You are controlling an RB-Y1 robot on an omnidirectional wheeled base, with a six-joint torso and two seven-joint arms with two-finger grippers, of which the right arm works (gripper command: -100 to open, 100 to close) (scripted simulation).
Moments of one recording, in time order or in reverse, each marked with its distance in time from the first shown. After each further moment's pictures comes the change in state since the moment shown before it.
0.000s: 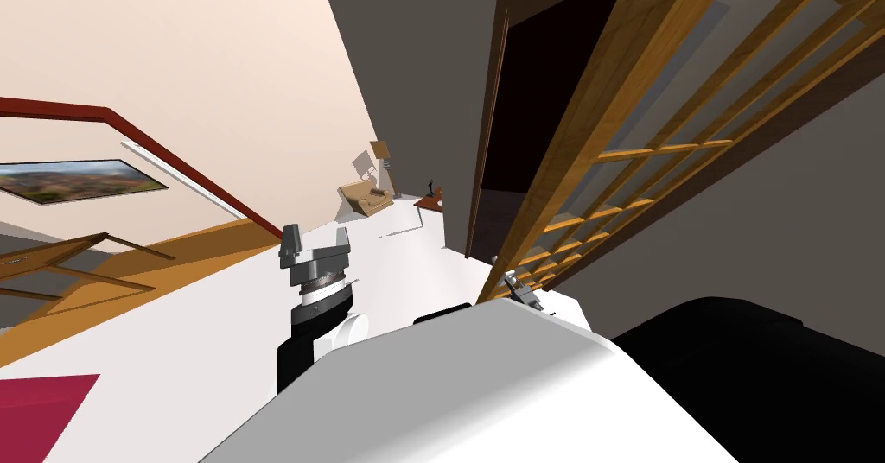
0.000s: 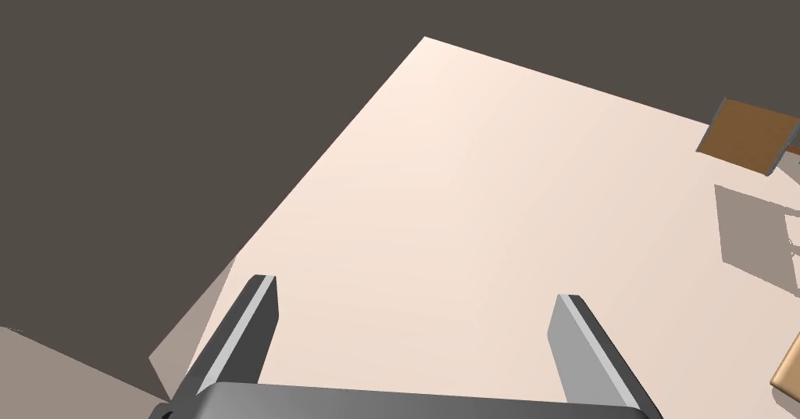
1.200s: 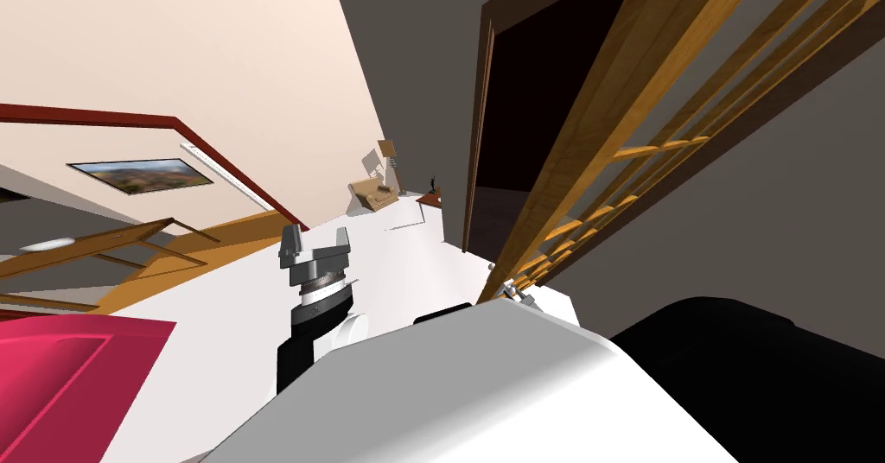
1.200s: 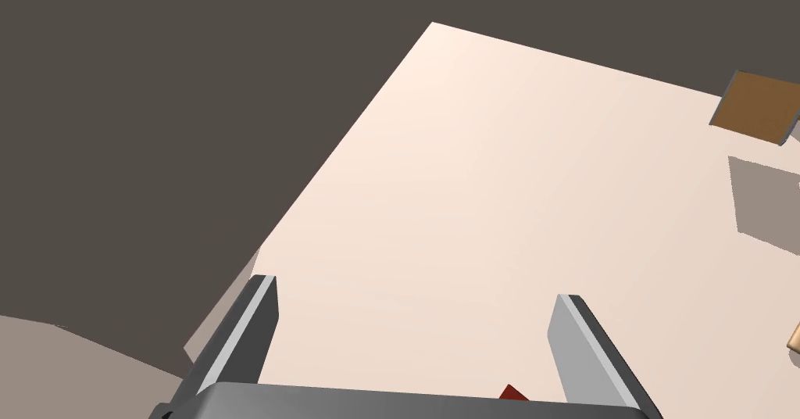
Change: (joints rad) arm 0.060 -0.029 0.082 -0.017 0.081 -0.119 0.010
